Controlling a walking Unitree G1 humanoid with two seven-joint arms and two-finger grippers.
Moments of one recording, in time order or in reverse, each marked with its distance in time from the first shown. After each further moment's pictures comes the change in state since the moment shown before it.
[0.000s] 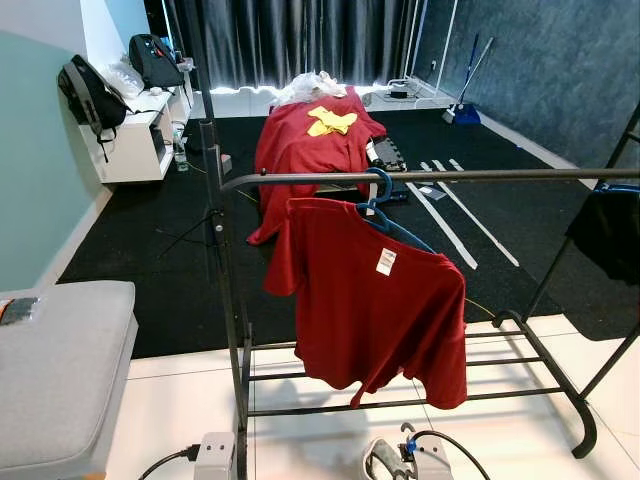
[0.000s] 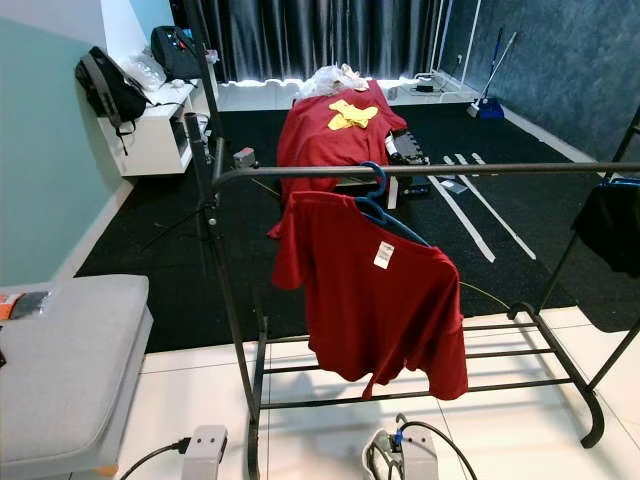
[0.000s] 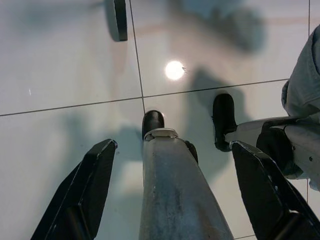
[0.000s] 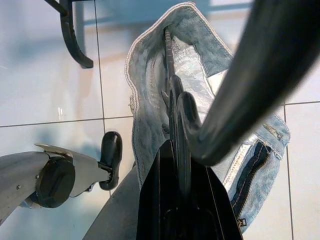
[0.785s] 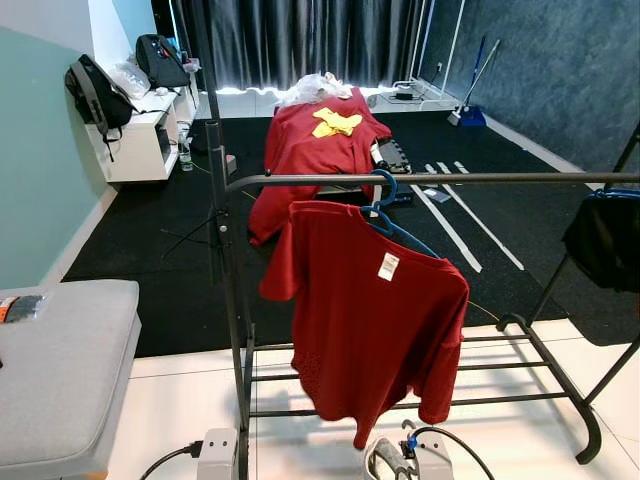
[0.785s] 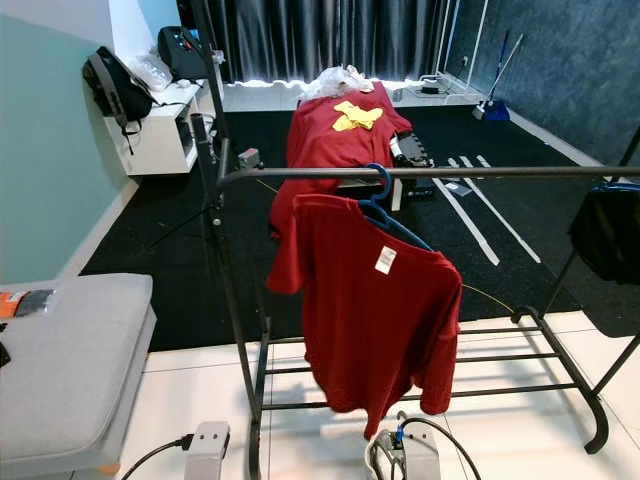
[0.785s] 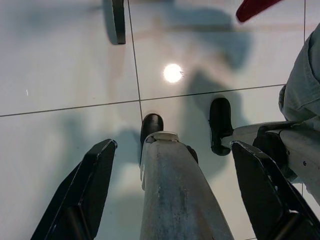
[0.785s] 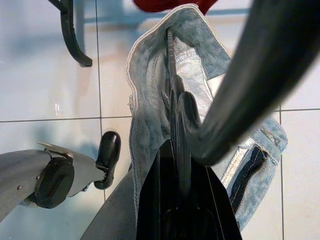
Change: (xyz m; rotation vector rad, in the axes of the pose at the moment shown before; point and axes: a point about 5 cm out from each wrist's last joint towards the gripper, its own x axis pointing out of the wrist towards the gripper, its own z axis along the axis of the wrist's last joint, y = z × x) left arm 0.001 -0.005 0.003 -0.006 -0.008 -0.006; right arm -0.001 -0.009 0.006 -0.033 0.002 -0.010
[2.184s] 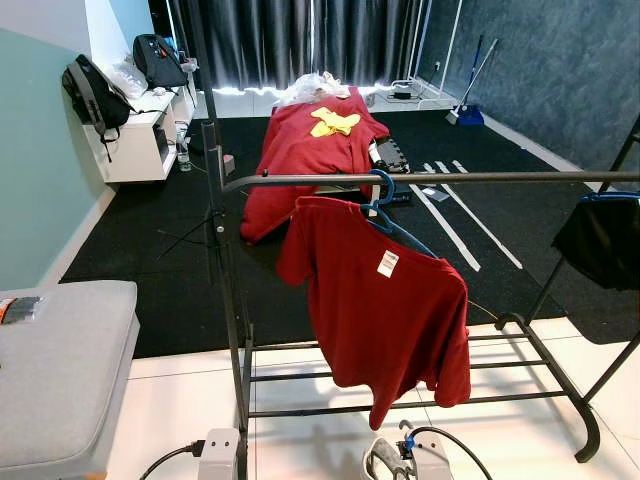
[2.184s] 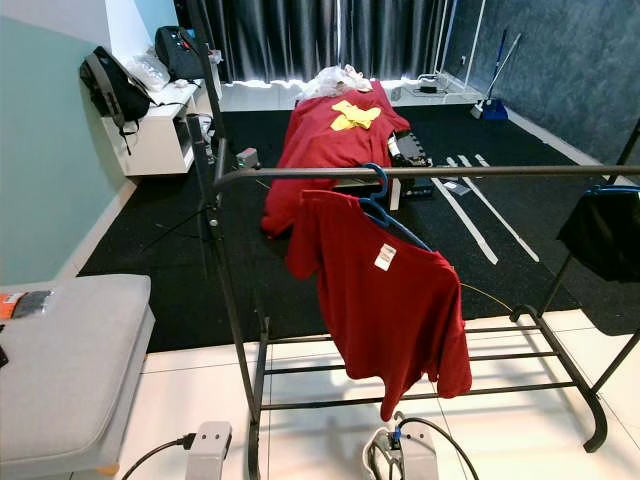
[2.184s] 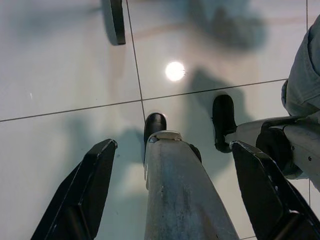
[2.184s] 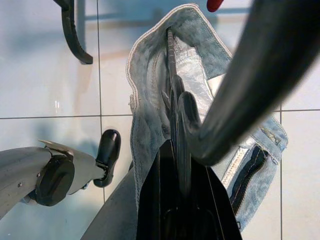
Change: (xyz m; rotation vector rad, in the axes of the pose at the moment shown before) left arm 0.000 0.000 0.000 0.039 0.002 -0.004; right arm 0.001 0.005 0.000 -0.012 0.007 0.012
